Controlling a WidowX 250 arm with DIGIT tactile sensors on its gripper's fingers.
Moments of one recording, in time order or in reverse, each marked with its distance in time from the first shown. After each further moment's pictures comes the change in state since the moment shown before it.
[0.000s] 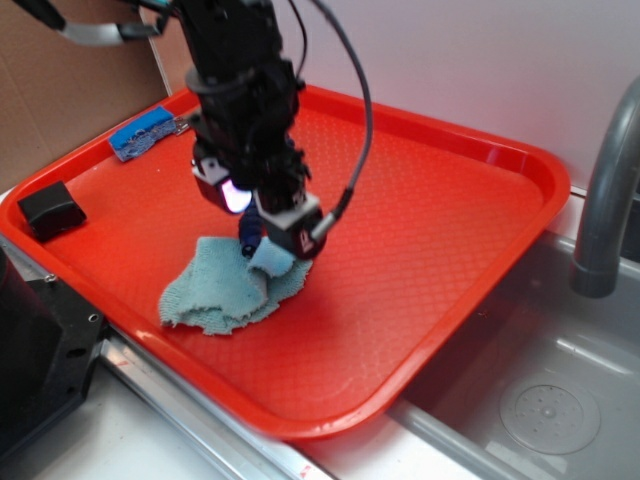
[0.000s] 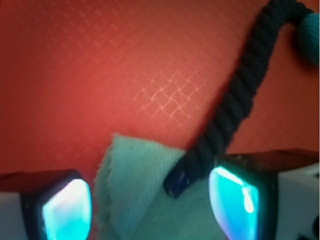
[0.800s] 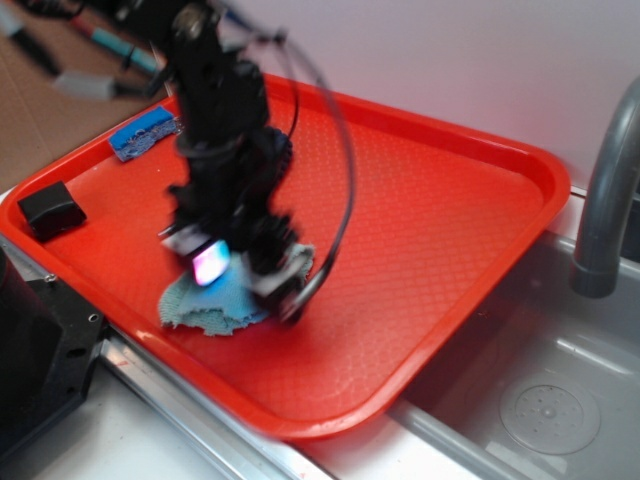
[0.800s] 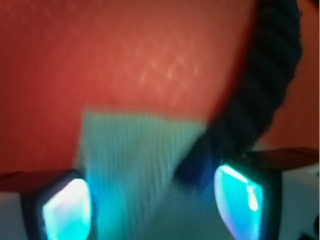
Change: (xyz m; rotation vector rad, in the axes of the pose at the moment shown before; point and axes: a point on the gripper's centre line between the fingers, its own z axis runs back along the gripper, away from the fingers) arm -0.045 -0.019 -0.020 -0.054 0.148 0.108
